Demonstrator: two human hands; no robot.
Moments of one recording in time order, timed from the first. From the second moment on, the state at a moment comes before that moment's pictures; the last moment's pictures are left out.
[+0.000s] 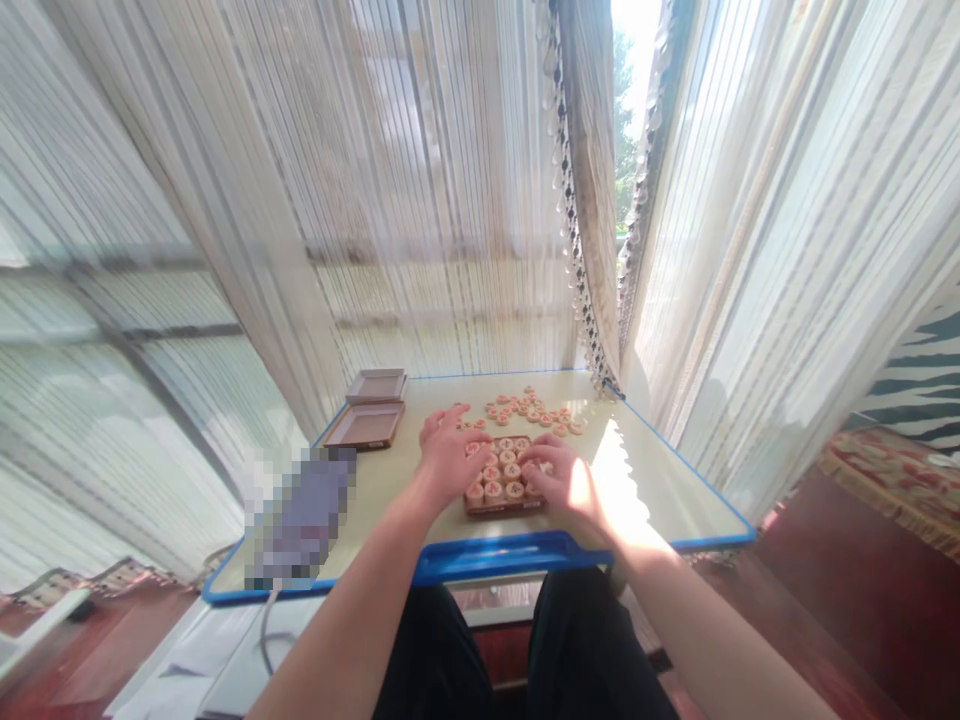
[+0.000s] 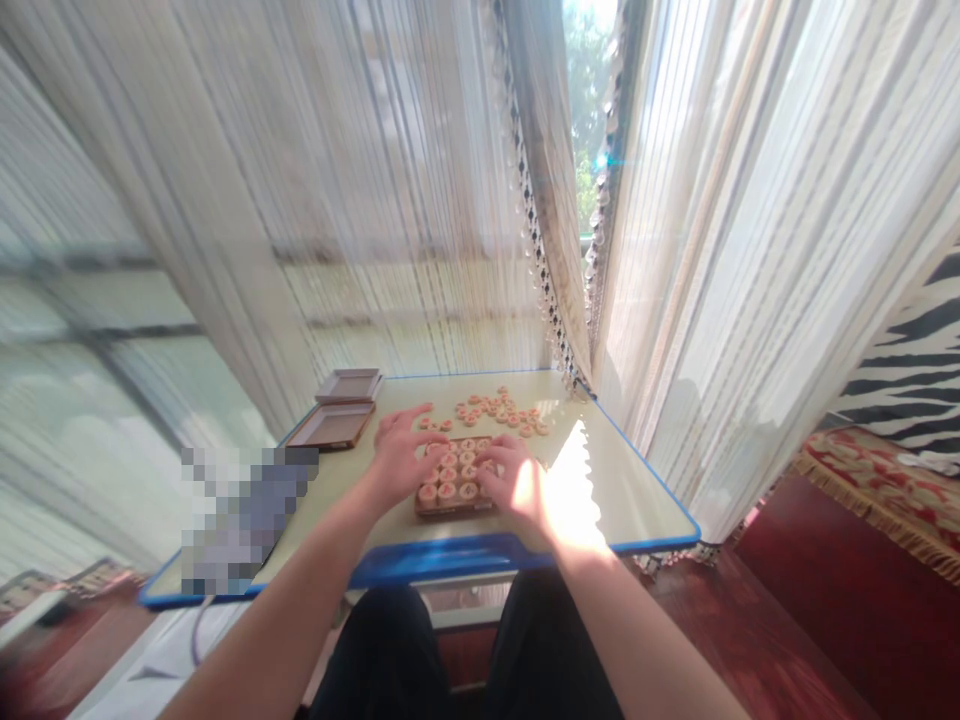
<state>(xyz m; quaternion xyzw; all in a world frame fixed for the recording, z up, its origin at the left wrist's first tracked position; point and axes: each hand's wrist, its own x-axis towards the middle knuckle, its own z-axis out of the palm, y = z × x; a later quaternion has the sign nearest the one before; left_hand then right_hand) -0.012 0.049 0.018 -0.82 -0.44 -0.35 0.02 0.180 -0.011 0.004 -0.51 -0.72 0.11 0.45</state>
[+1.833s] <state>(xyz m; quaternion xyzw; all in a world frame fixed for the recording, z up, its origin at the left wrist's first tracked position) -0.003 0.076 0.034 -0.88 -0.38 -0.28 0.02 0.205 0.043 0.010 -0.42 -0.85 0.03 0.32</state>
